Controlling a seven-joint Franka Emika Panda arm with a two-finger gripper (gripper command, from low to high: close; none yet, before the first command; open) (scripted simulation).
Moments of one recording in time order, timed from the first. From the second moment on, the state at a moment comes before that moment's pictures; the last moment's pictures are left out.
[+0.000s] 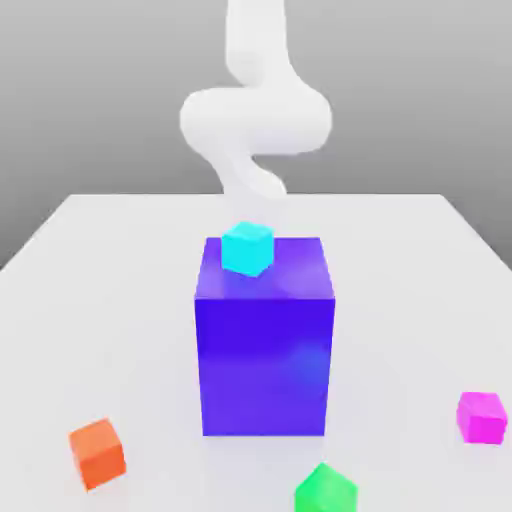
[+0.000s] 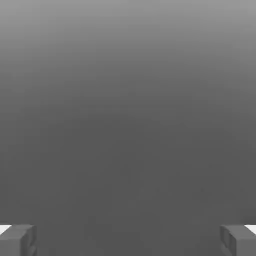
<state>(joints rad) 0.06 -0.71 0.00 -2.31 0.01 2.34 0.72</state>
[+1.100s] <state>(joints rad) 0.57 0.44 0.09 -2.43 -0.15 2.87 0.10</state>
